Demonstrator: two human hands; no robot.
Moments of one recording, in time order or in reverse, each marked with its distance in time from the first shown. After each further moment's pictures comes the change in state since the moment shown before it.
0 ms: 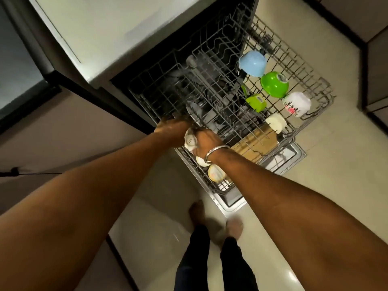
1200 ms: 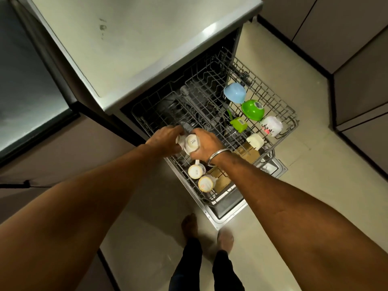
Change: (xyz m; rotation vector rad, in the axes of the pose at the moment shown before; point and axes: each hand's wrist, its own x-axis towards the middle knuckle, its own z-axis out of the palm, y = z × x) left_hand -0.032 -0.003 -0.046 -0.206 0.185 -0.025; right_hand -0.028 -0.005 -0.081 0.175 0.125 -0.052
